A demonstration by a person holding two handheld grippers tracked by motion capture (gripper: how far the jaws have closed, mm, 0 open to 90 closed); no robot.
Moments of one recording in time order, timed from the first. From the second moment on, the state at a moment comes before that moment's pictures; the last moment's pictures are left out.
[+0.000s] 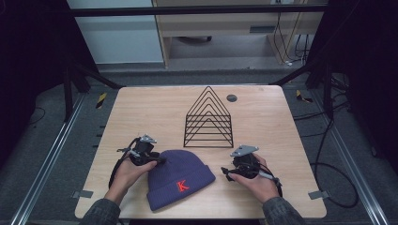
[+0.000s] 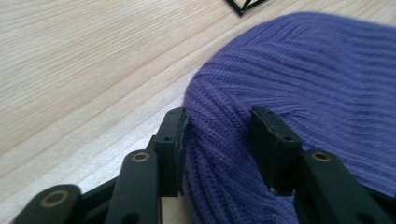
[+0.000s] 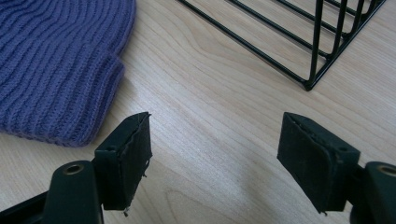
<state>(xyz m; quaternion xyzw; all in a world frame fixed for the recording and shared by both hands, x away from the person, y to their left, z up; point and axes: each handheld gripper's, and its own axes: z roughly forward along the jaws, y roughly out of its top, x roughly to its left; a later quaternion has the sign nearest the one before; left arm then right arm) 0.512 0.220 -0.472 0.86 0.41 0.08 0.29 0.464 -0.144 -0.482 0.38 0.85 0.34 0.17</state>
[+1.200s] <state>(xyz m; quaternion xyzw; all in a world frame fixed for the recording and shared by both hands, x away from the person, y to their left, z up) 0.479 0.199 -0.420 0.86 0.34 0.16 0.33 0.467 -0.152 -0.477 0.39 0.83 0.34 0.19</state>
